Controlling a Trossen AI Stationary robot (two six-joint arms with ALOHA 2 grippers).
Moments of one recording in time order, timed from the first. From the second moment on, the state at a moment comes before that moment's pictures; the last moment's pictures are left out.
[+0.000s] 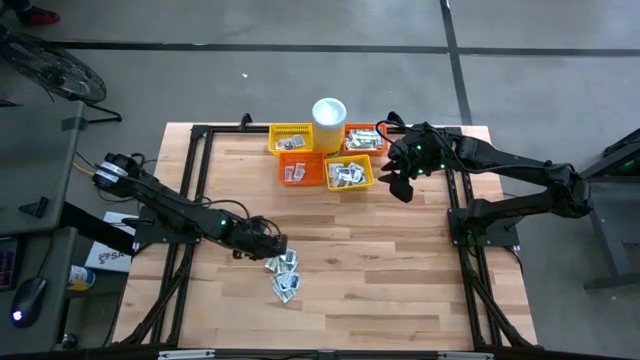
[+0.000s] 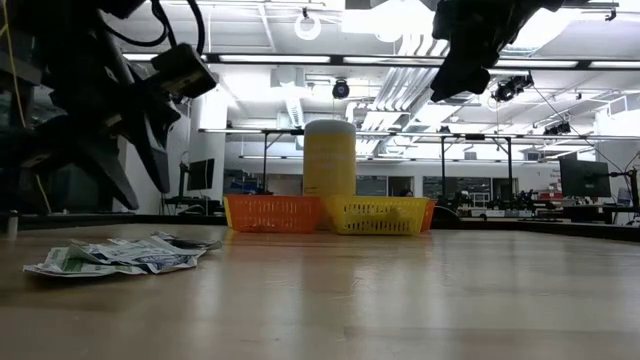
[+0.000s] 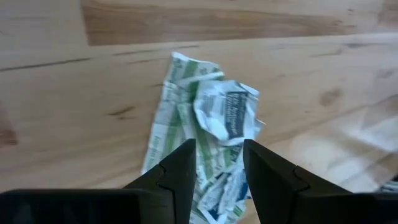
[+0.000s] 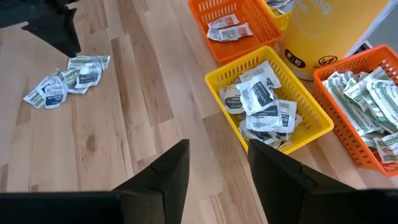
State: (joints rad) left arm -0.38 1.39 0.68 -0.28 -0.15 -1.89; right arm -0.39 1.10 0.98 -0.66 -0.17 0.07
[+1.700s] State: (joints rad) left arm -0.38 1.59 0.68 -0.11 -0.25 -1.96; right arm -0.39 1.10 0.98 -0.63 -0.17 0.07
